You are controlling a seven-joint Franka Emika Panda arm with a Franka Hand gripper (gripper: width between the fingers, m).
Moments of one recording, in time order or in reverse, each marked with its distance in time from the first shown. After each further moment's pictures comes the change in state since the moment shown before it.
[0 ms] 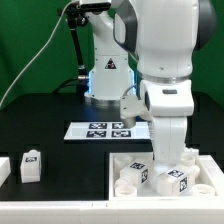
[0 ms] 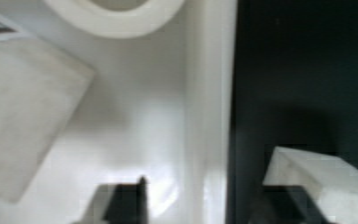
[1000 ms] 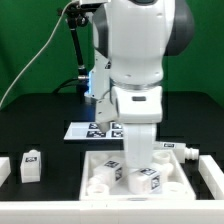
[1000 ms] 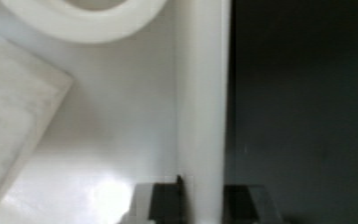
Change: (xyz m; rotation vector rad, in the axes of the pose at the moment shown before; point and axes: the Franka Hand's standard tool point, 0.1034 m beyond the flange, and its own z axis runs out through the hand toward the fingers) arm -0.021 -0.012 0.025 0.035 0.016 -0.004
